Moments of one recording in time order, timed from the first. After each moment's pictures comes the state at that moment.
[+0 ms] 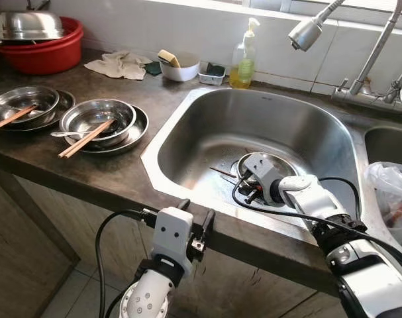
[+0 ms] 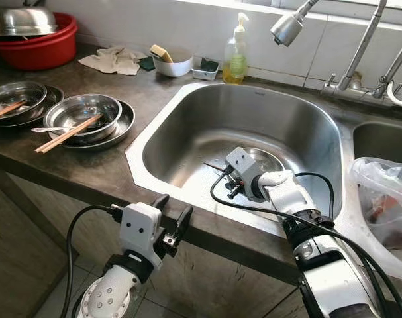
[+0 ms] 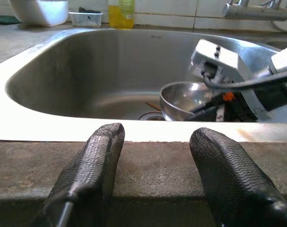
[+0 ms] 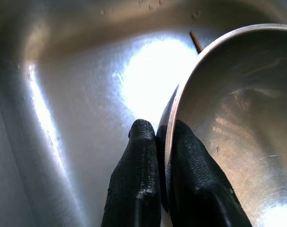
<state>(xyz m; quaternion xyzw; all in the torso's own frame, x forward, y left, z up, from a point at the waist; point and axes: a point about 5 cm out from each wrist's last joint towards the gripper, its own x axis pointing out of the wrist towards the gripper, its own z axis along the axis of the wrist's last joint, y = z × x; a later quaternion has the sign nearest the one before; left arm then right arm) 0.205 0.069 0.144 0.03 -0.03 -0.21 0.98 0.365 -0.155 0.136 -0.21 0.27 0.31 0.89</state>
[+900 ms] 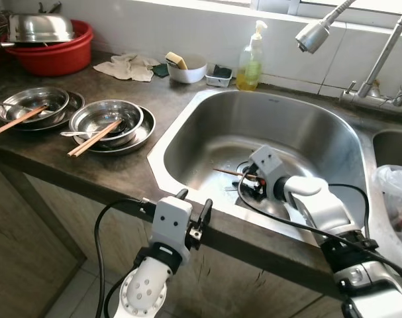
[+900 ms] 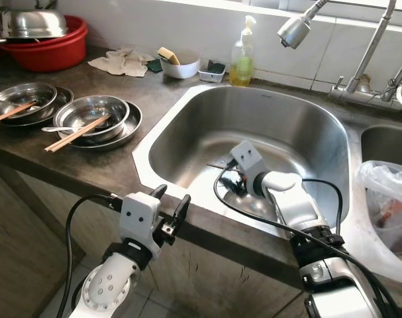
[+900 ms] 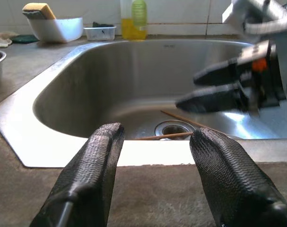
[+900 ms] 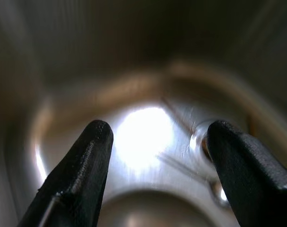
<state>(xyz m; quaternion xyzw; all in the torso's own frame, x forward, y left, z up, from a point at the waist) 0.223 0.072 0.151 0.04 -0.05 -0.20 0.98 0.353 -0.149 0.179 -0.16 0.11 0.26 0.95</state>
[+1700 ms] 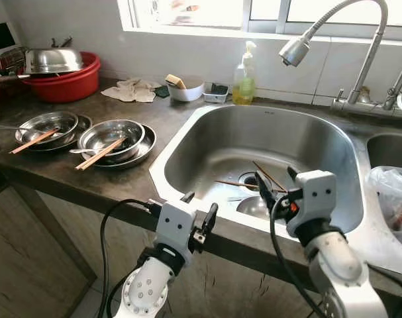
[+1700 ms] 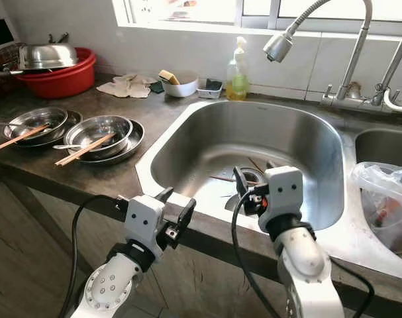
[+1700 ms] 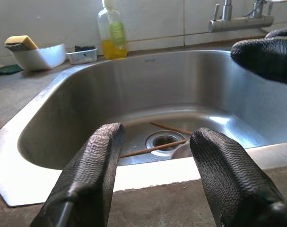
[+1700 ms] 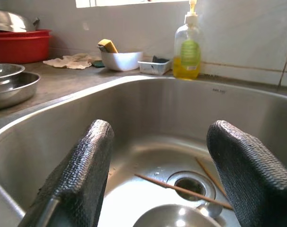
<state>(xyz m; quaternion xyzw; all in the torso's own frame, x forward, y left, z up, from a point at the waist) 0.225 0.069 0.146 0.05 -0.06 -0.24 0.97 0.240 -0.142 0.176 -0.01 -0.06 0.10 0.99</state>
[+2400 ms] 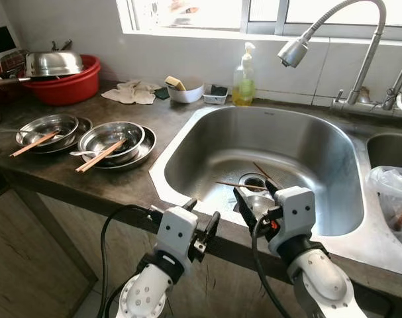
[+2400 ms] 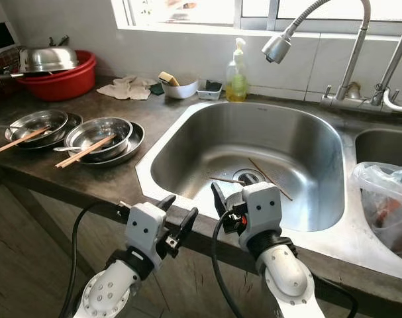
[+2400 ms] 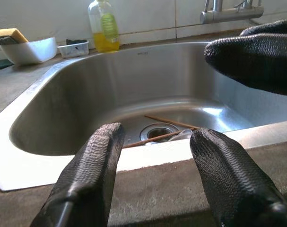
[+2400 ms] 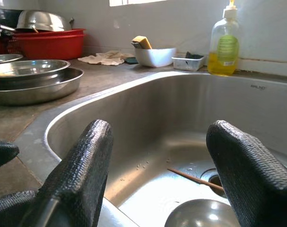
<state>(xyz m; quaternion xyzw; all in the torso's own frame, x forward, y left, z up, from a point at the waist) 0.218 0.072 0.139 0.05 -0.05 -0.25 0.97 0.227 -0.118 0.172 -0.01 -0.06 0.15 0.99</state>
